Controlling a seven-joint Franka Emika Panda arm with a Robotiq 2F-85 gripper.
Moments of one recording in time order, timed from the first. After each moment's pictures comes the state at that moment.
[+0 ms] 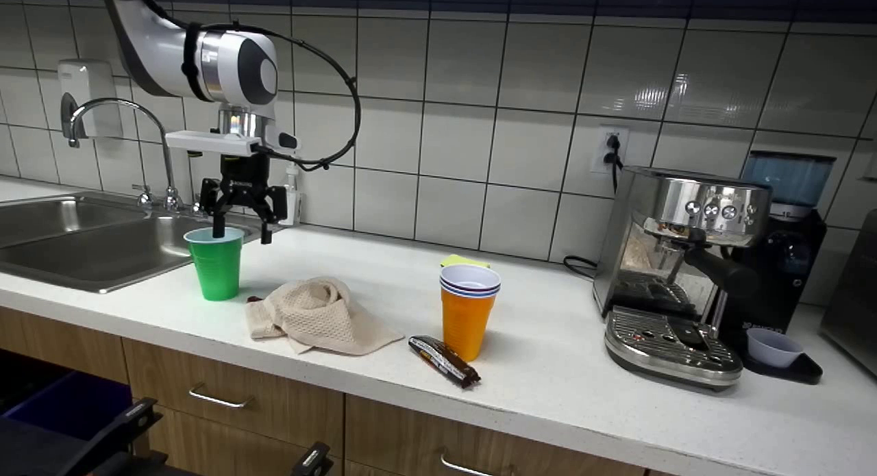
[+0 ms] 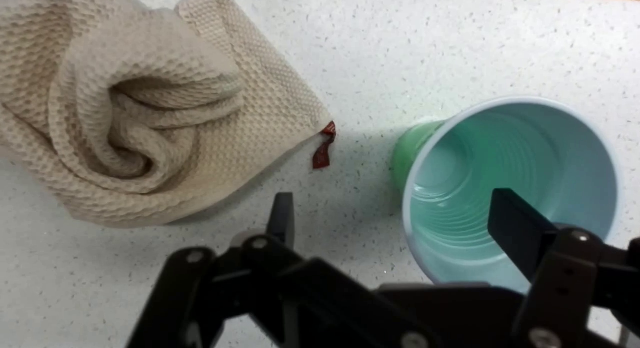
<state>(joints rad) 0.22 0.38 0.13 -2.06 -0.02 2.27 0.25</state>
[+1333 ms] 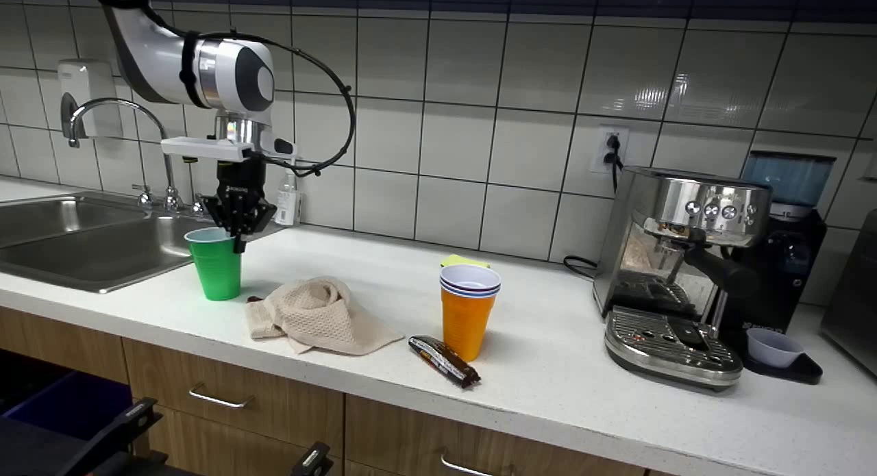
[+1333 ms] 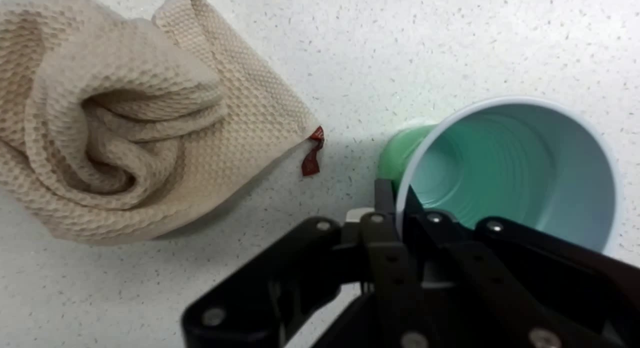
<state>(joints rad) 0.24 0.41 0.13 -2.04 -0.02 2.27 0.30</state>
